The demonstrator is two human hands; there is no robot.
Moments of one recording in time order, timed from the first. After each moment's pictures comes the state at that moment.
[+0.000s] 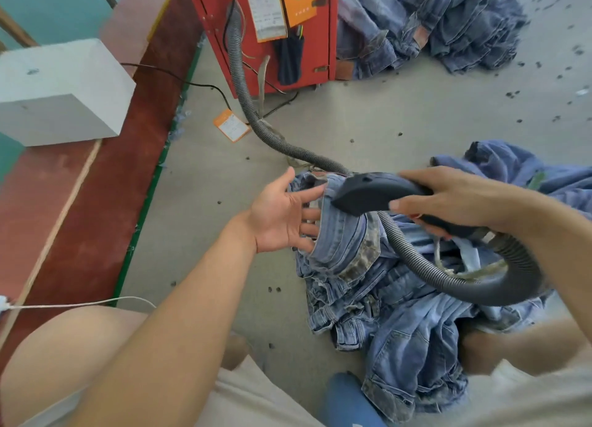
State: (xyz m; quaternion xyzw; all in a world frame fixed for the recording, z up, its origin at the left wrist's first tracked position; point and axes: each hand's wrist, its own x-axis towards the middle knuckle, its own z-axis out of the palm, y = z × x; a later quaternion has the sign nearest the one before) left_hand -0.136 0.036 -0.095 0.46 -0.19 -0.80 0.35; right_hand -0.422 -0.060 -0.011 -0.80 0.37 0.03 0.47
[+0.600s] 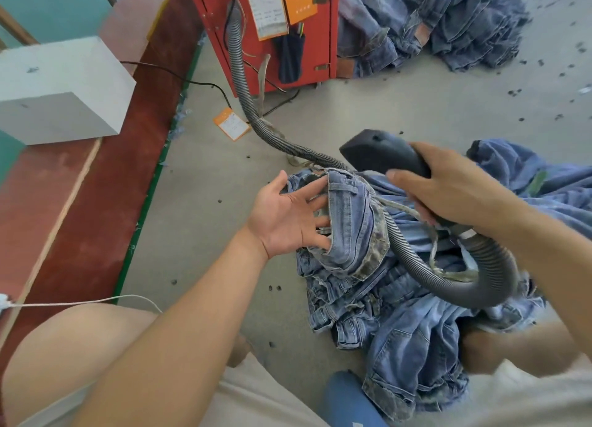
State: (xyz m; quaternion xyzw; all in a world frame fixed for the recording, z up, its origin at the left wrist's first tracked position) left_hand -0.151 0.044 -0.103 0.26 -0.09 -0.86 0.44; right_hand -0.407 -0.049 -0.012 -0.80 0.44 -0.12 0.37
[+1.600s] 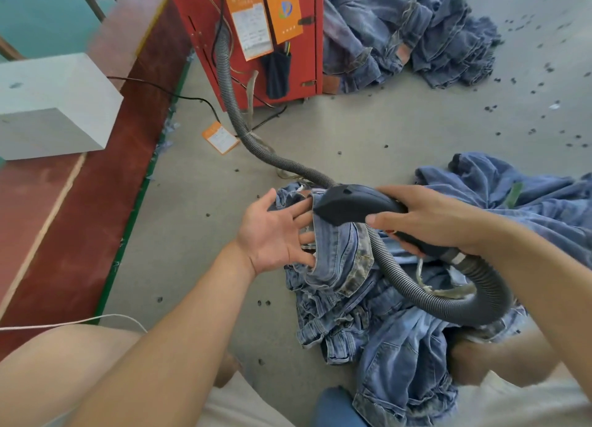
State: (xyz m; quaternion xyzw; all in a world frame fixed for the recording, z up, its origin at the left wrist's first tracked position) left_hand -0.150 0.040 -0.106 0.30 -0.07 -0.85 0.42; right_hand -0.420 -0.049 -0.017 -0.77 0.37 -0.01 0.52
